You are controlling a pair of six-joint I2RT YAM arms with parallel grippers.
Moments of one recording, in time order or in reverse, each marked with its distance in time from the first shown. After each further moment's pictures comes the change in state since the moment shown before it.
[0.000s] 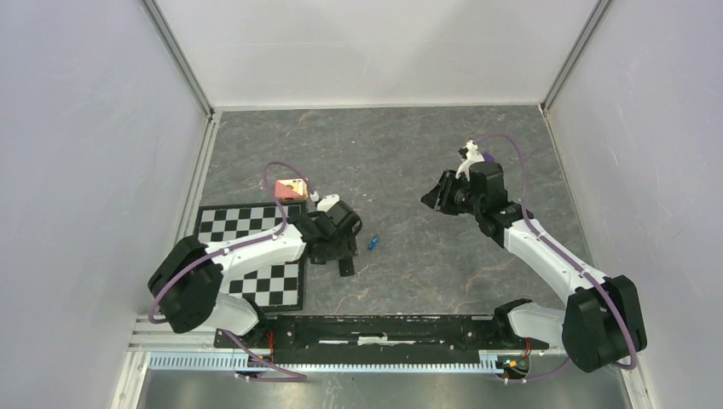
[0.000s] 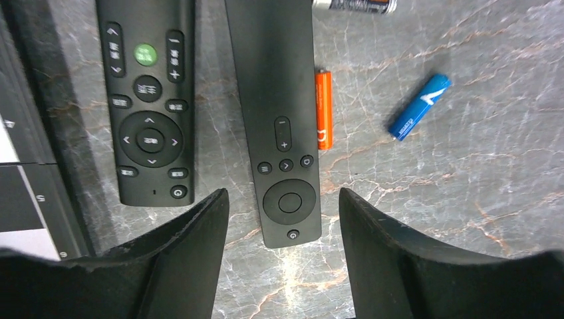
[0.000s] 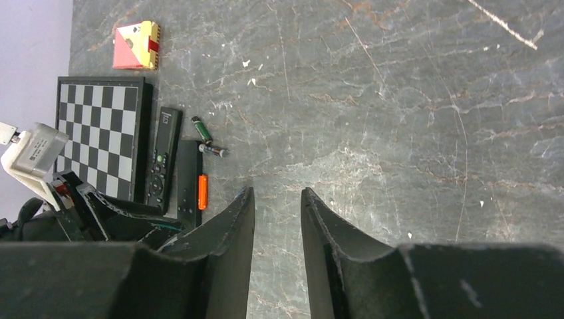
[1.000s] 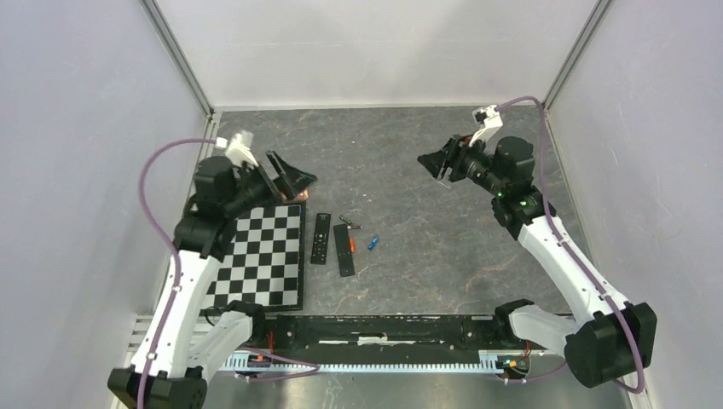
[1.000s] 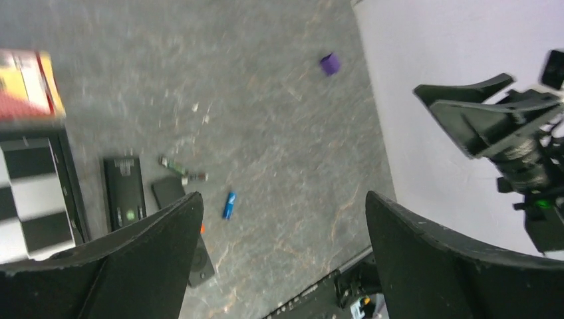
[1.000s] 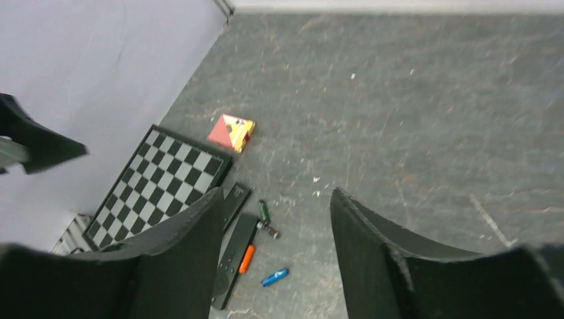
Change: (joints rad) left arm 0.700 -0.541 0.232 0.053 0.724 0.290; right arm -0.068 -0.092 0.212 0.128 -0.143 -0.142
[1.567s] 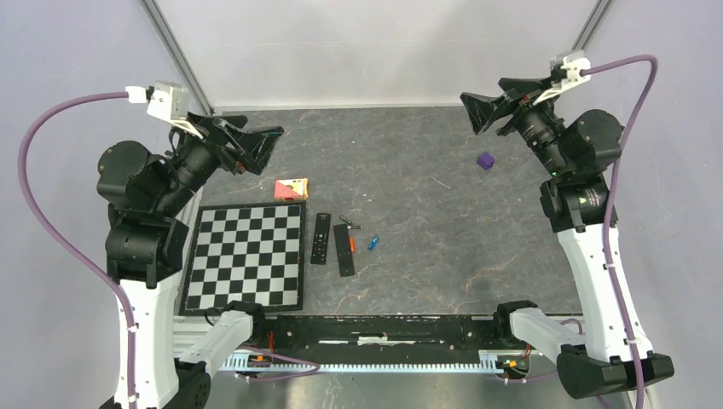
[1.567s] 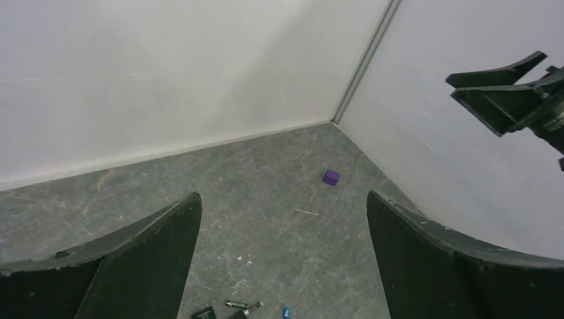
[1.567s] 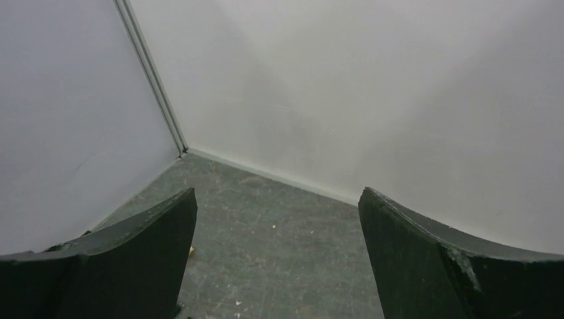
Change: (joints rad) left arm 0.016 0.064 0.542 -0.054 -0.045 0.315; right arm -0.138 -0.058 0.431 -0.102 0.040 -0.207
